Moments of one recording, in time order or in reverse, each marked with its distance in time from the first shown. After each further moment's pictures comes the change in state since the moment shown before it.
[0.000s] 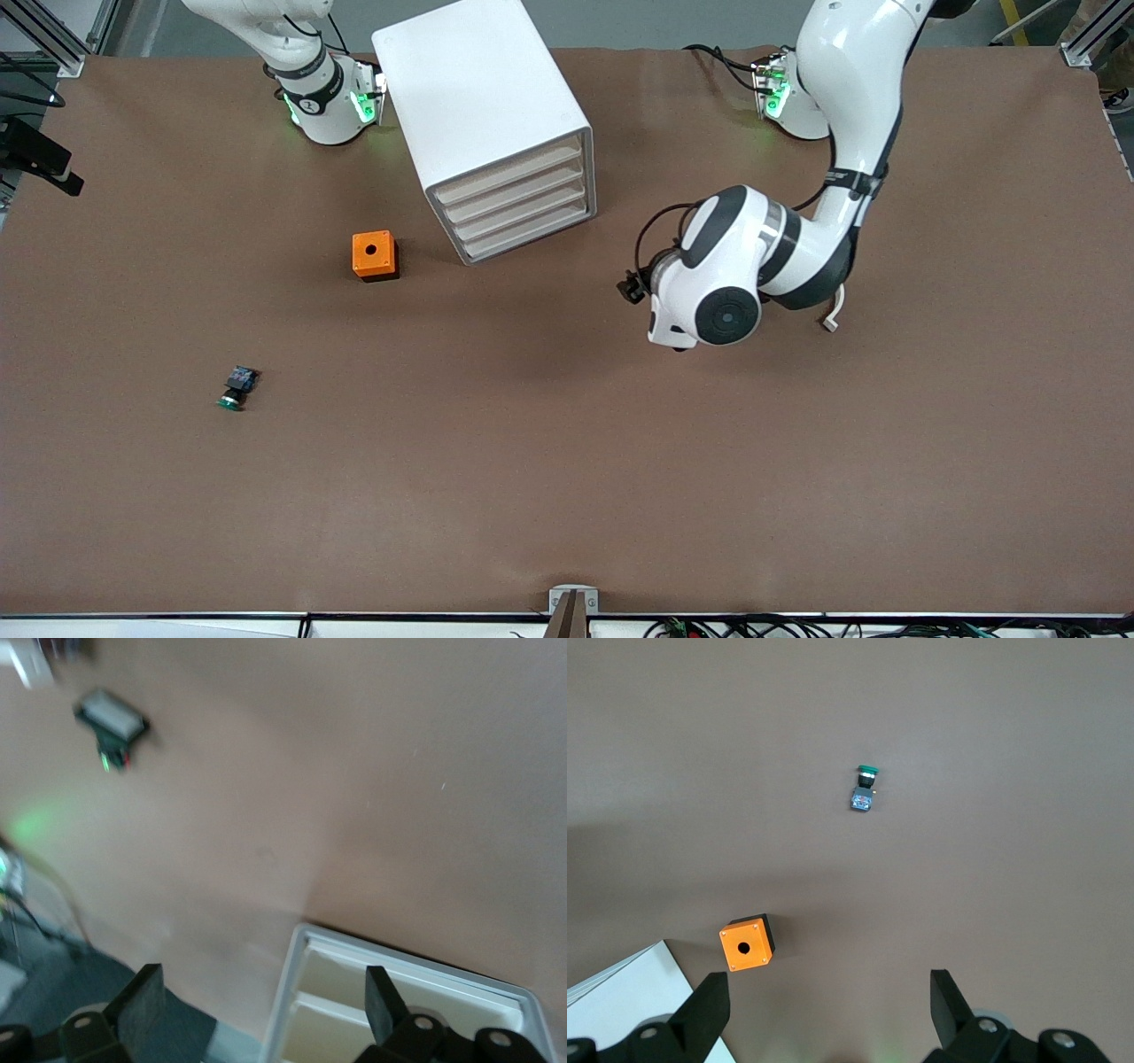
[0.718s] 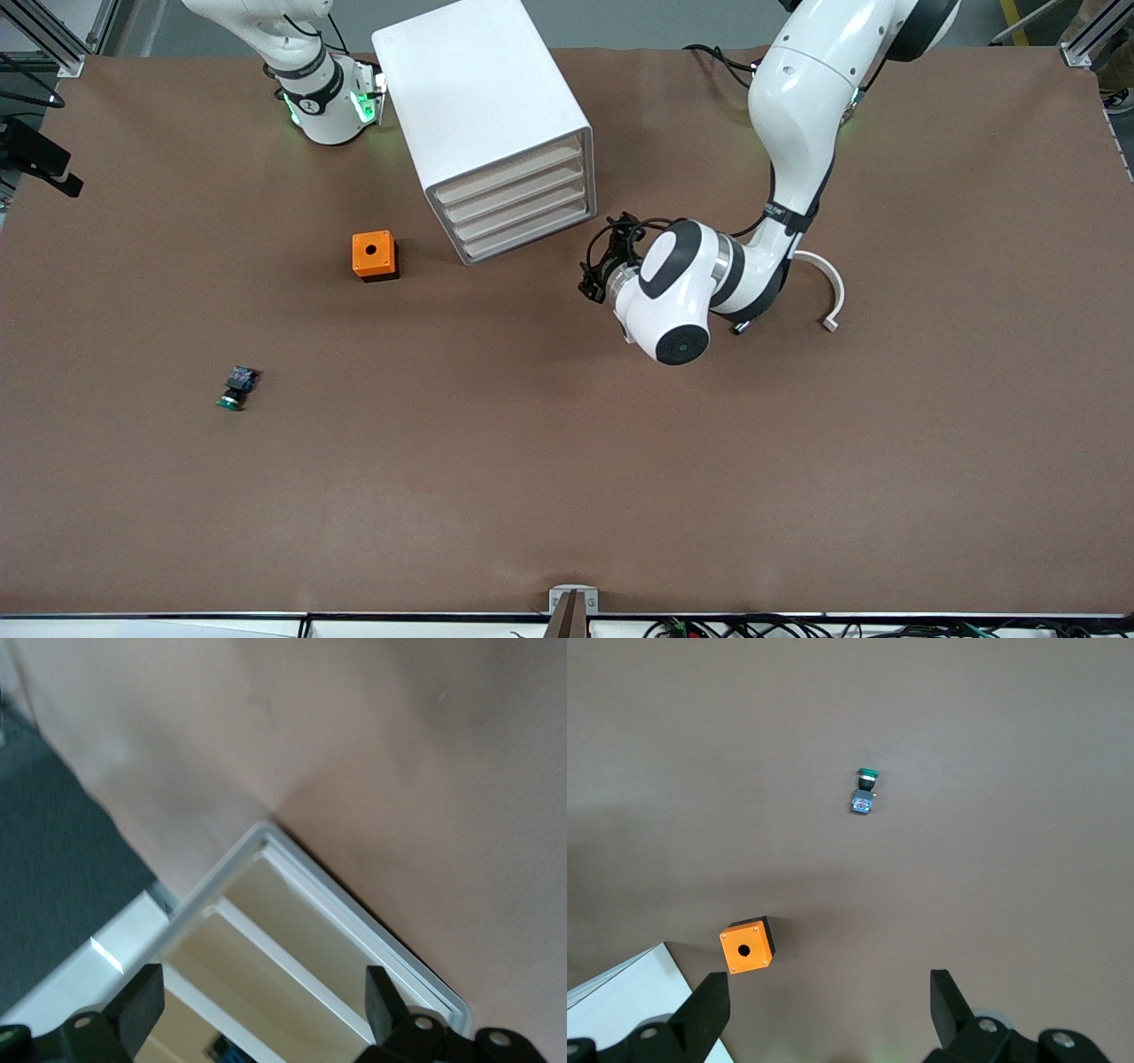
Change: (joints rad) left arm -0.041 0.174 0.001 0.066 -0.306 0.001 -0.458; right arm 0.000 0.000 0.000 0.000 0.000 0.003 0.000
